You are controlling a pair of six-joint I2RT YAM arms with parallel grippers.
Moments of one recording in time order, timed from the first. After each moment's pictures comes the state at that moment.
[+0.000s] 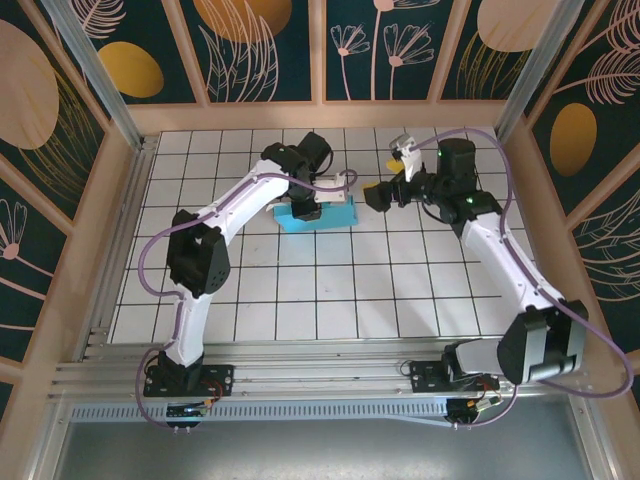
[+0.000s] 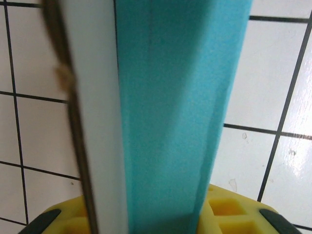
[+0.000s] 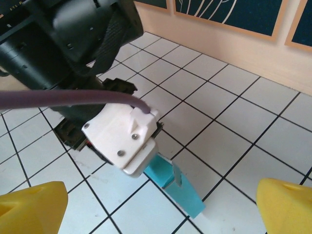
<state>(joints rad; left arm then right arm) -0.62 2.15 2.04 -1.16 0.03 0.83 0.26 1.24 1.08 -0.30 -0.63 -0.16</state>
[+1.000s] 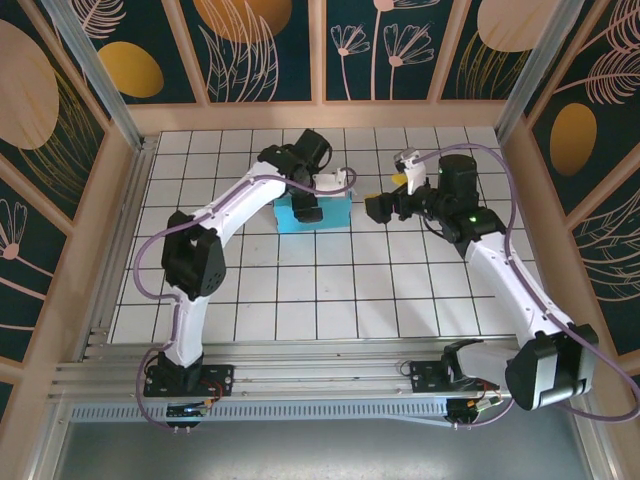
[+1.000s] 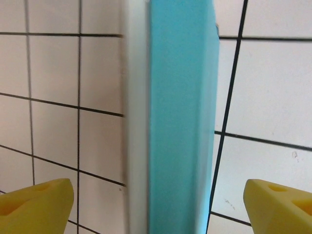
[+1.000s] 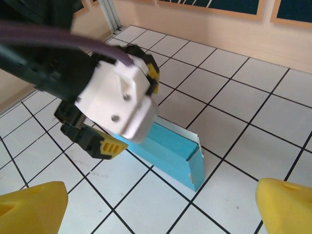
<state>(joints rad) -0.62 2.06 1.95 -0.95 0.00 0.85 0.28 1.22 1.04 -0.31 -0.55 -0.08</state>
